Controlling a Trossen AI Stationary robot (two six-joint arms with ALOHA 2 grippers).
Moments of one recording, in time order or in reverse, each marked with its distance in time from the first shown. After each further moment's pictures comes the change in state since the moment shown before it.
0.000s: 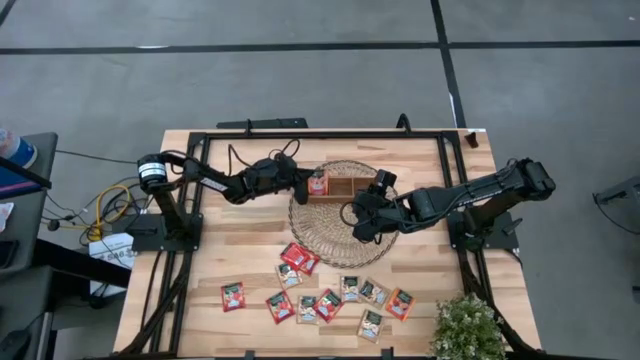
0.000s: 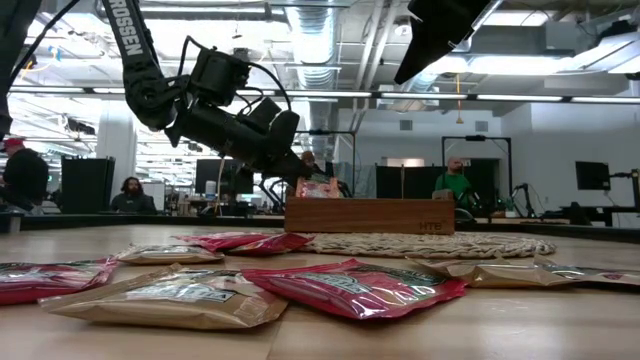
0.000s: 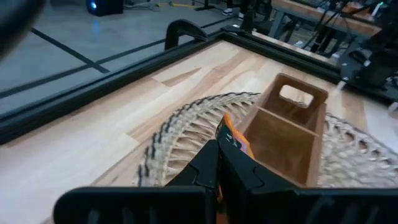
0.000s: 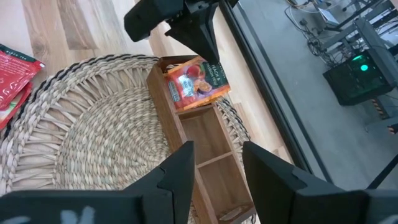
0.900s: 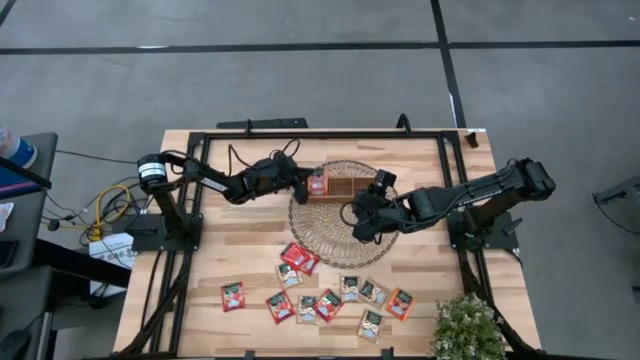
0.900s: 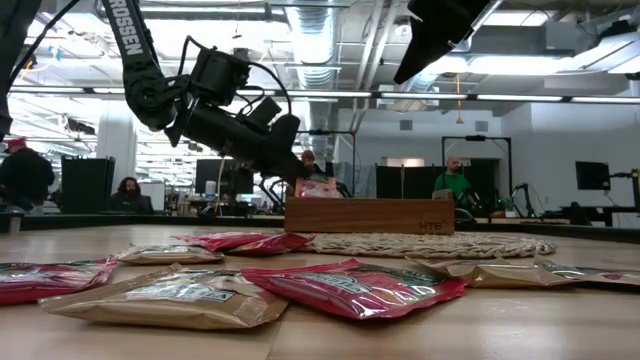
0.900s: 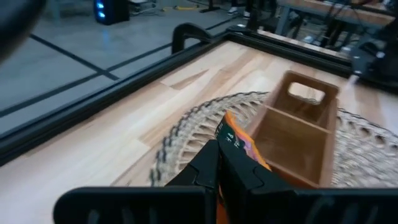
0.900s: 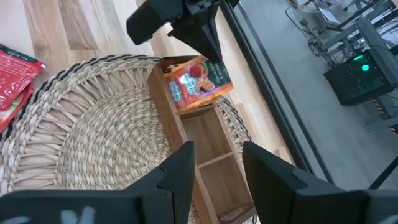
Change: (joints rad) left arm -0.001 0.000 0.000 0.000 -0.039 0.057; right arm 0.000 0.000 0.000 0.003 -0.003 0.000
